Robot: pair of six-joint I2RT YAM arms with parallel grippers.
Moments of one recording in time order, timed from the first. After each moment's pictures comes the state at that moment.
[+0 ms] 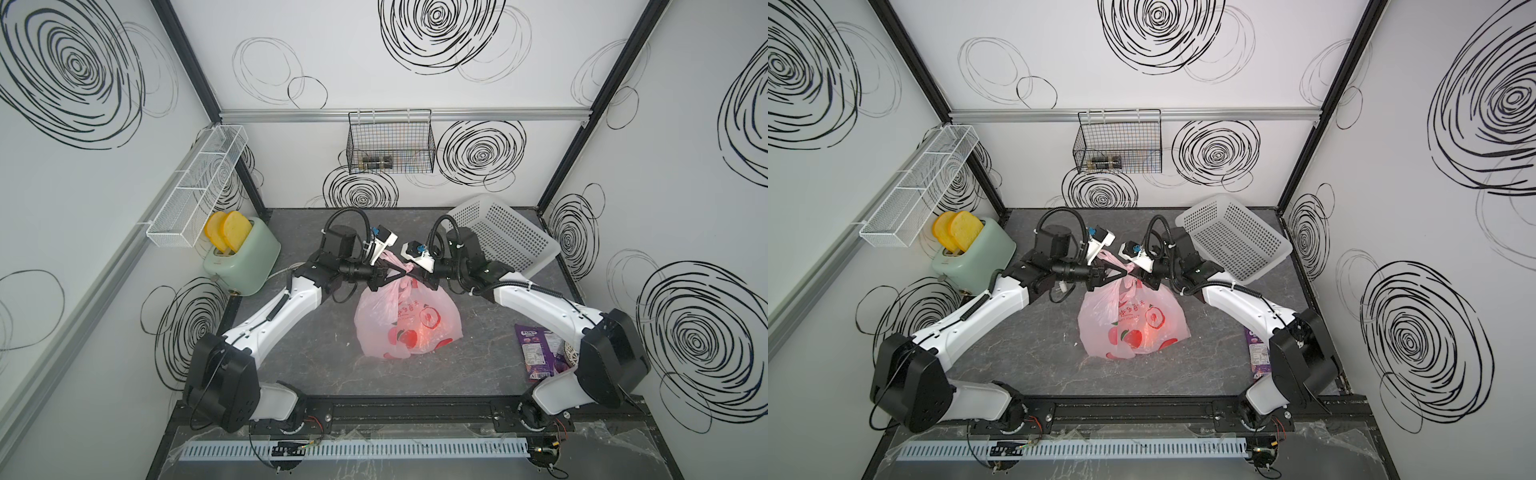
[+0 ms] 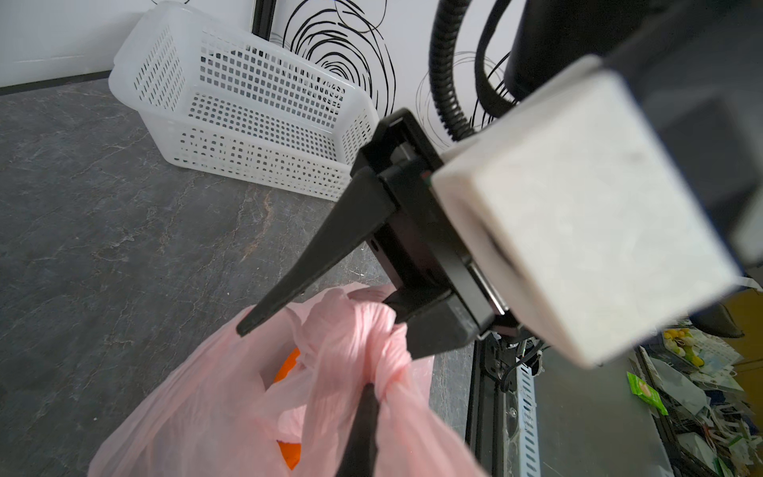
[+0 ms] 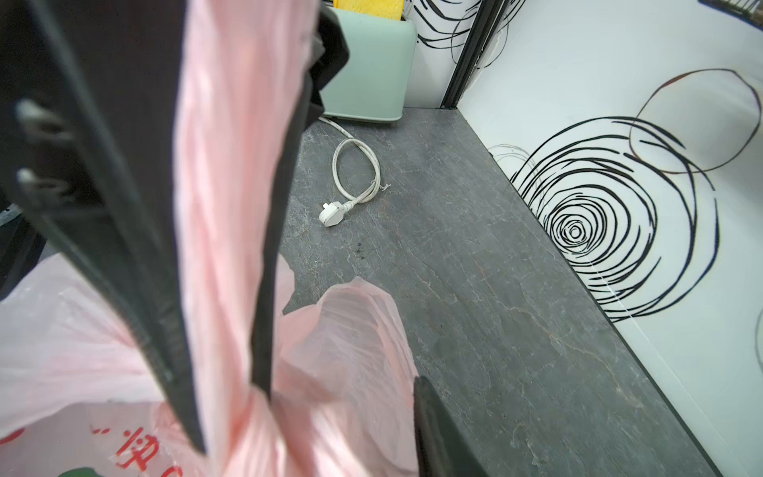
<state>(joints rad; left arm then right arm) -0.41 1.39 1.06 -0.25 0.87 -0.07 0.61 1.50 1.08 -0.07 -0.48 -0.51</state>
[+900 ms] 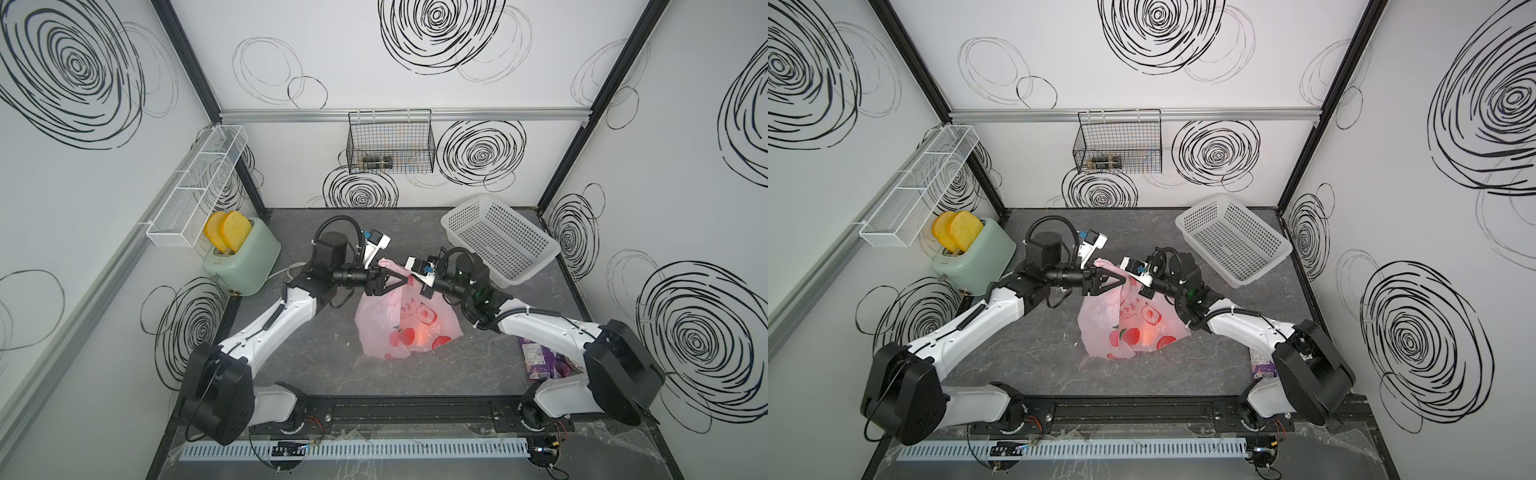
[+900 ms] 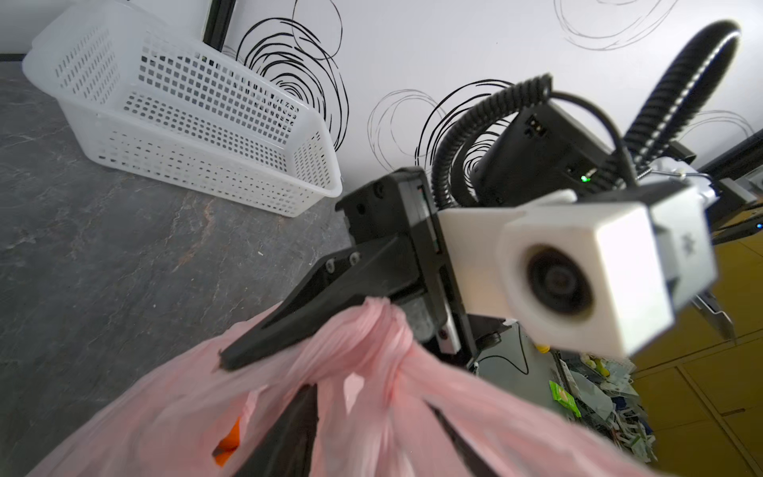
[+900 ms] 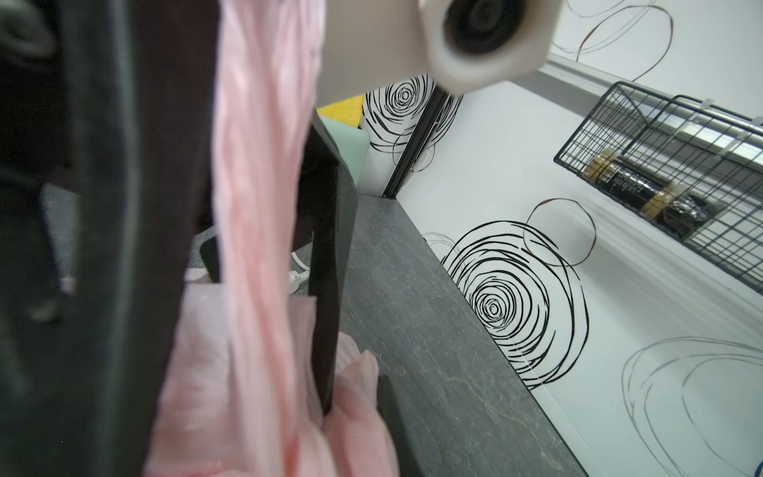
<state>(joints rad) -0.34 1.29 0.88 0.01 1.03 -0.32 0.70 1.40 0.77 0.52 -0.36 -0.47</state>
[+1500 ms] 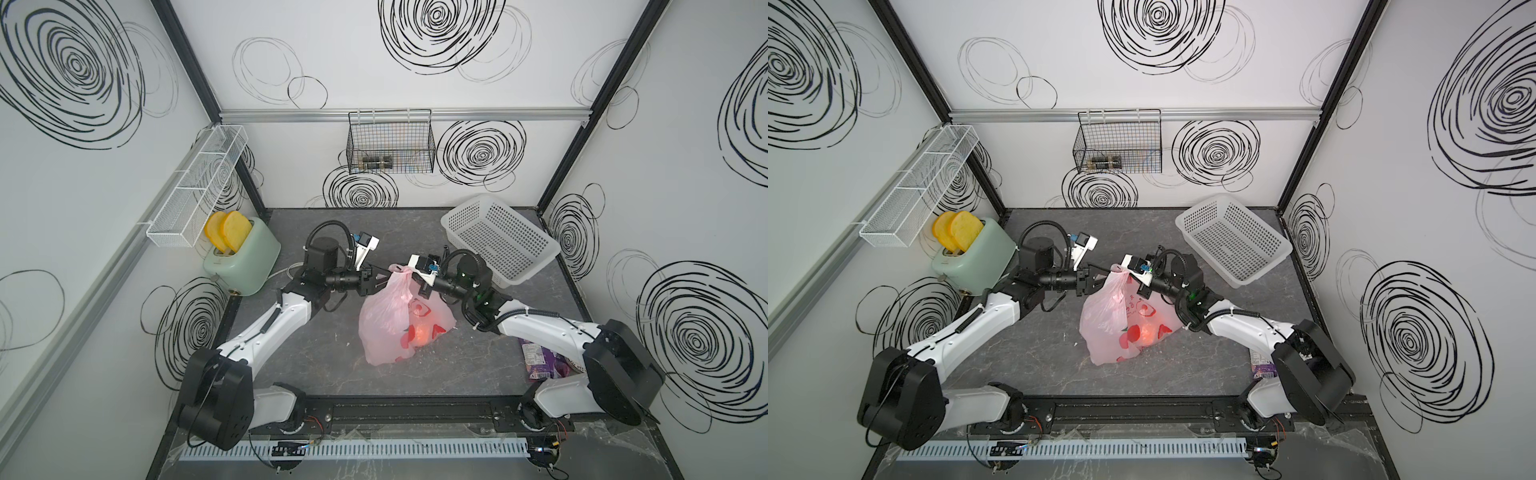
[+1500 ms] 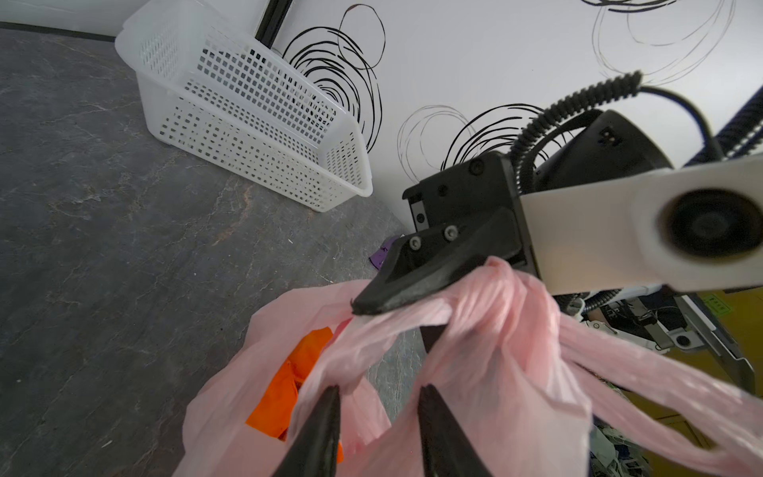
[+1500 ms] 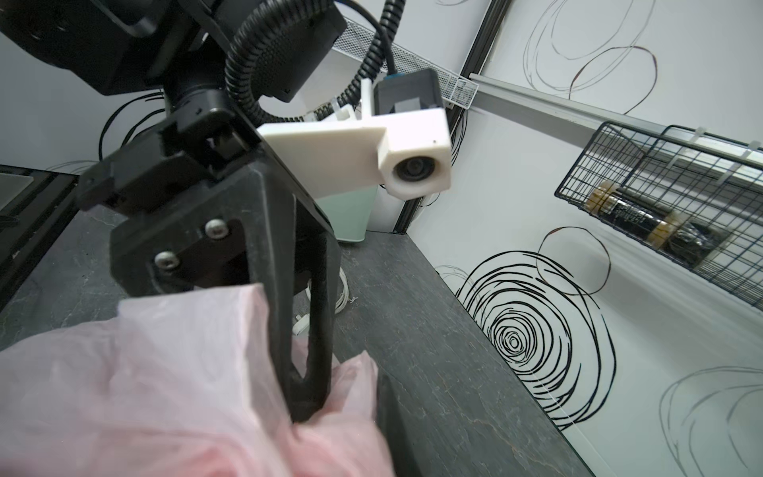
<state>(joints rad) -0.31 1.30 0.85 0.02 1.00 -0.34 0.71 1.40 0.77 0.60 -0.41 -0.37</state>
